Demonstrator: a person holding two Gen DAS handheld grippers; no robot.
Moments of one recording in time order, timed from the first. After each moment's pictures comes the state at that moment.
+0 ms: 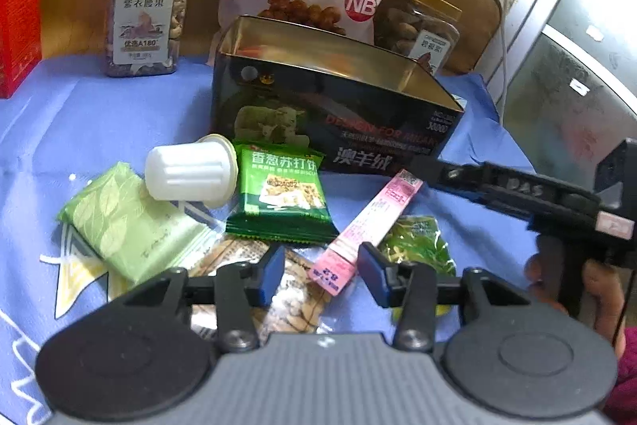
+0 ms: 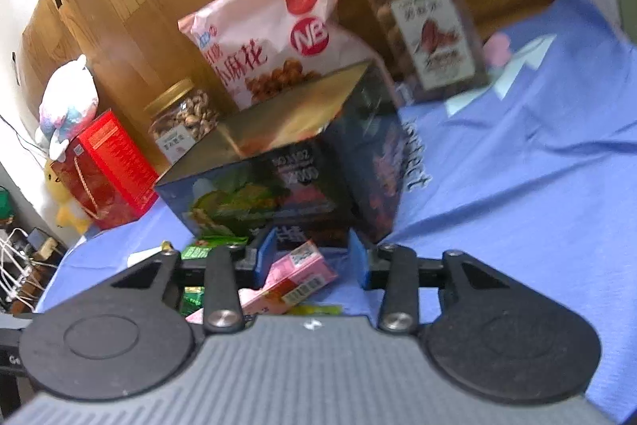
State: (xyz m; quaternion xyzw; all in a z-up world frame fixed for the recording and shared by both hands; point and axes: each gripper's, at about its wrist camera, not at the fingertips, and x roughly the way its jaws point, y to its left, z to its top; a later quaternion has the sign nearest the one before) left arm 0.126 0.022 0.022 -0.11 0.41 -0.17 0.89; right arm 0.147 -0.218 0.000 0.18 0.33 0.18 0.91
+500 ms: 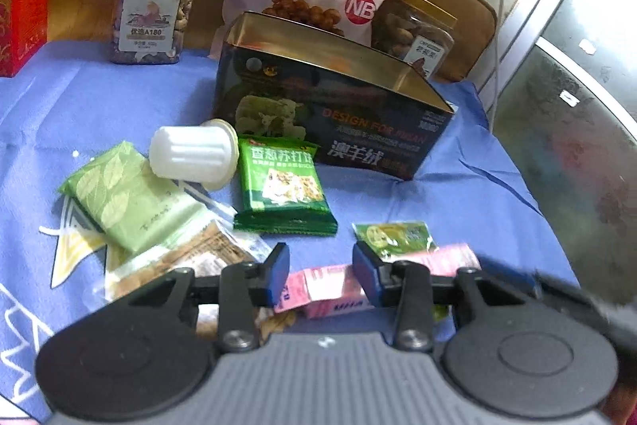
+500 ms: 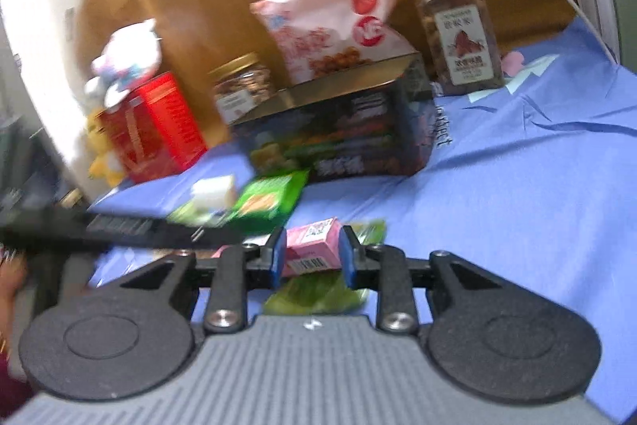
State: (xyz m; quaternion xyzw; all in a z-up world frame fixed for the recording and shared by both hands) left arm 0.109 0.029 0.018 -0.14 0.40 -0.18 0.89; right arm 0.028 -0.208 0.016 0.12 0.29 0.22 0.92
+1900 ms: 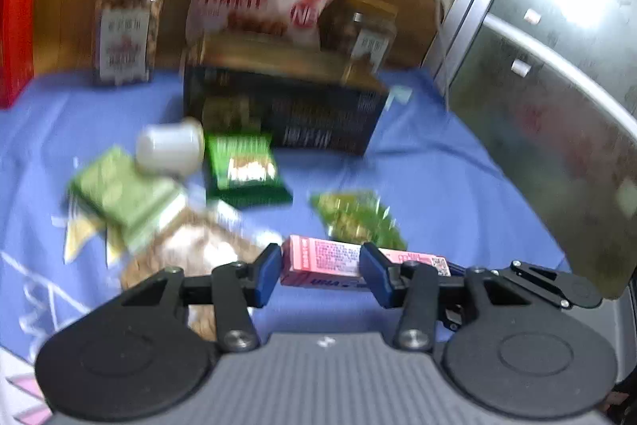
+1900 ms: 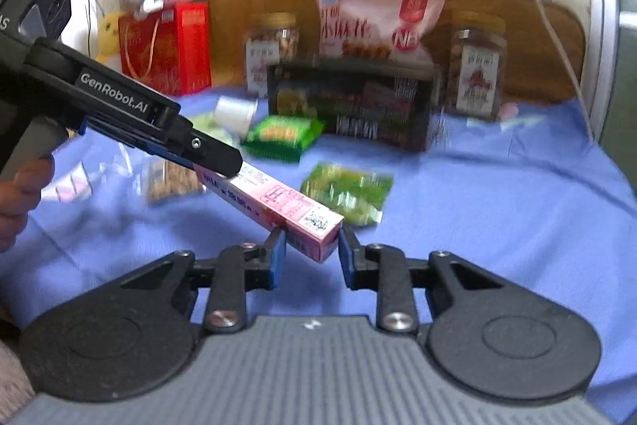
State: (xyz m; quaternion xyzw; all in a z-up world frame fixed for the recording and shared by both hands) left arm 0.056 0.020 0.043 -0.09 0.36 -0.22 0.90; right arm -0.027 -0.168 0.006 -0.07 0.25 0.19 0.95
